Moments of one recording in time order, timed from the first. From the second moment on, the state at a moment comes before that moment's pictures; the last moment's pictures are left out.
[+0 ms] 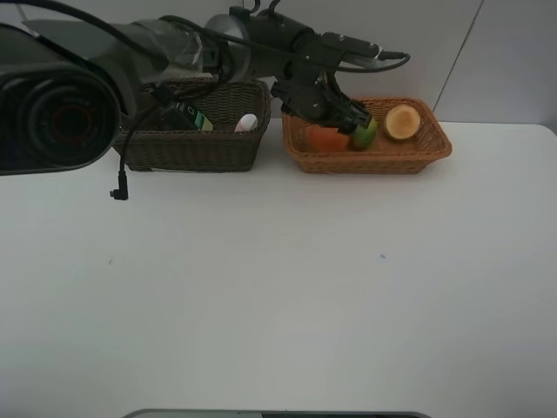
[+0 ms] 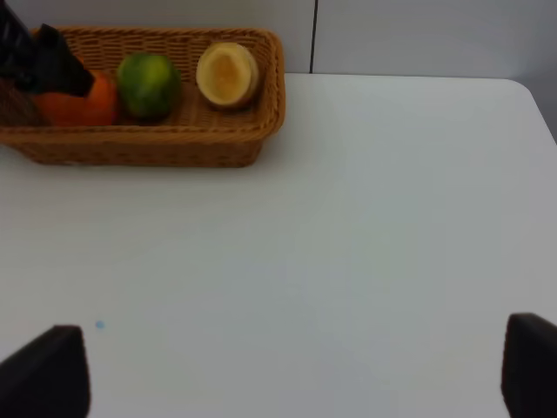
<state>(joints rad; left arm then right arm) -0.69 2.49 -2.12 0.09 0.55 -0.18 0.06 0.00 -0.52 -0.13 1.06 0.06</state>
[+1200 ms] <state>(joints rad) -0.53 1.98 -1.98 0.08 0.91 -0.17 0.06 0.00 -0.52 -0.13 1.06 0.06</state>
